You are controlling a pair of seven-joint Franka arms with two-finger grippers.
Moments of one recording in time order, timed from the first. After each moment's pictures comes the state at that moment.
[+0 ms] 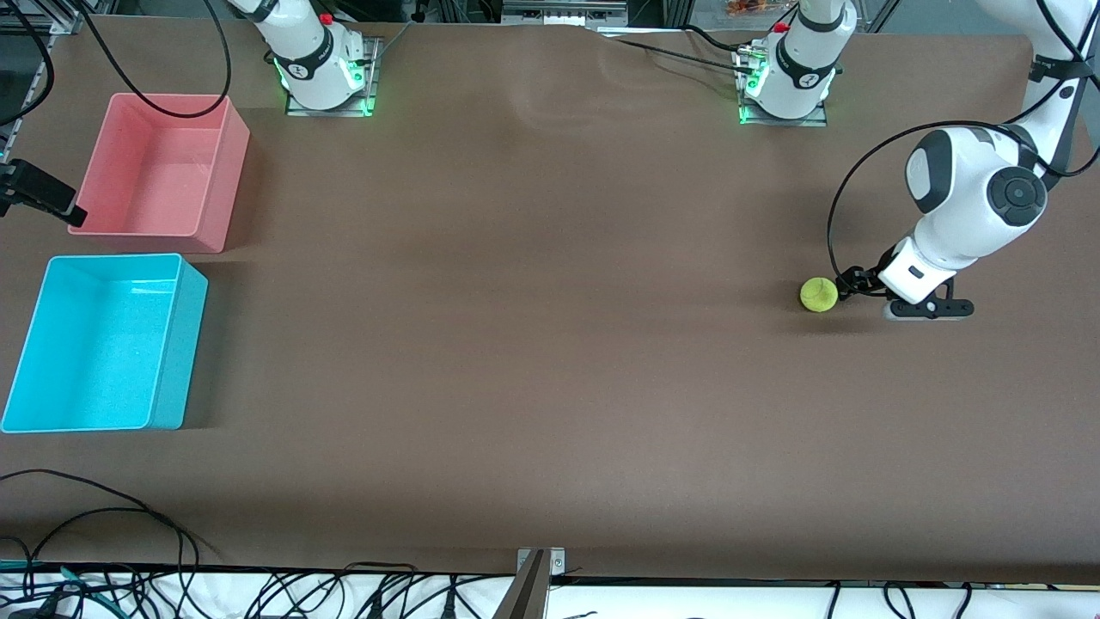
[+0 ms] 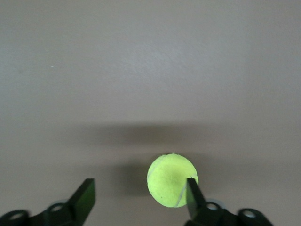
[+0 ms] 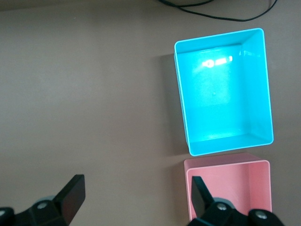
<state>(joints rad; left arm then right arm) 0.12 0.17 -0.05 -2.27 0.02 2.43 0.04 0.07 0.04 -0.16 -1.51 0.00 1.59 0.03</state>
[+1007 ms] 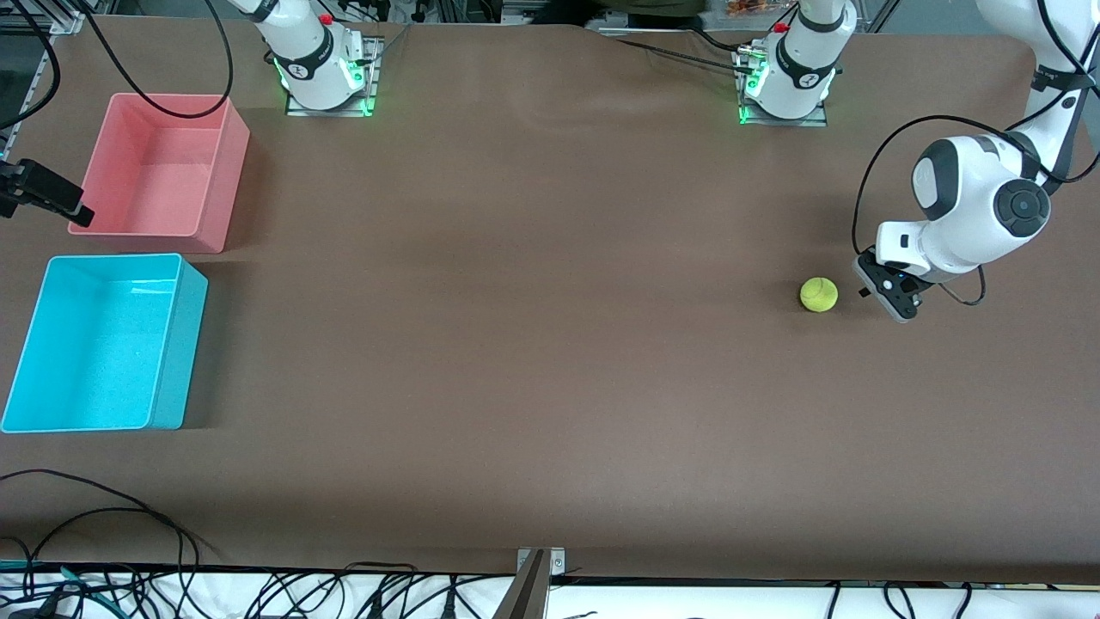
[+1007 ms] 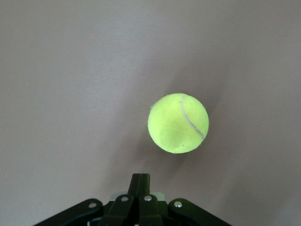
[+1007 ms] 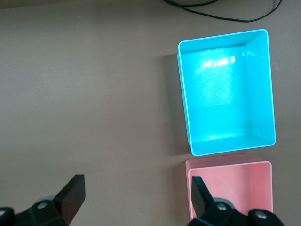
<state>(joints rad) 0.17 0.21 -0.05 -2.28 0.03 2.43 1.13 0.08 0.04 -0.16 -1.51 0.00 1.59 0.03</state>
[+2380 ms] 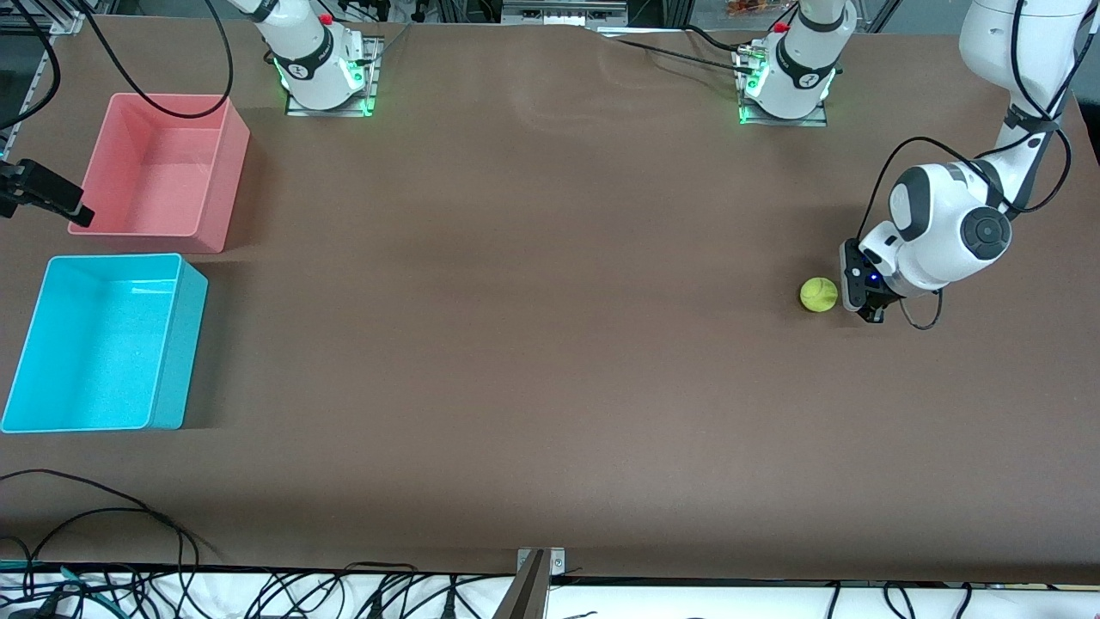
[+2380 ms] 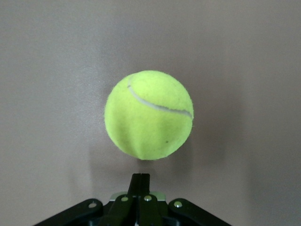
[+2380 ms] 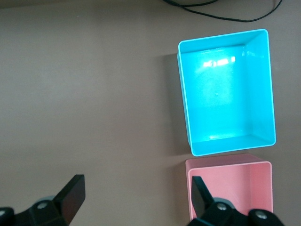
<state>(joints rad) 0.18 0.36 -0.05 -2.28 0.03 2.57 1.70 0.08 0.04 -0.16 -1.51 0.00 1.59 0.03</state>
